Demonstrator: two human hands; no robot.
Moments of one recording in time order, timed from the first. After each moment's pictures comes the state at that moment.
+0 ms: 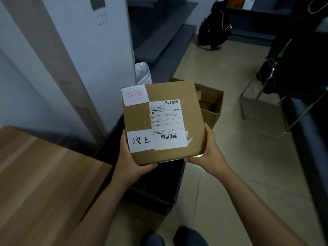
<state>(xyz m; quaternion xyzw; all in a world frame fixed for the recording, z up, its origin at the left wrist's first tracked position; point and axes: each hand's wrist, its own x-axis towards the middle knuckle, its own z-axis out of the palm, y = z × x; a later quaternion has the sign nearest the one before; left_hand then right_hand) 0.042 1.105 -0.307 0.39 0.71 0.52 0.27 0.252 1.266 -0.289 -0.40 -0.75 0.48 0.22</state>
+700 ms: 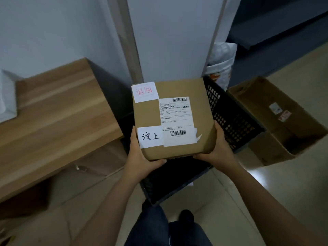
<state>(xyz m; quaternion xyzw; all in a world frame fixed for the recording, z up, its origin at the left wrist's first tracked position) 0.104 1.196 -0.346 0.11 0.79 0.59 0.13 0.166 1.446 -0.329 -0.14 -0.82 0.55 -0.01</state>
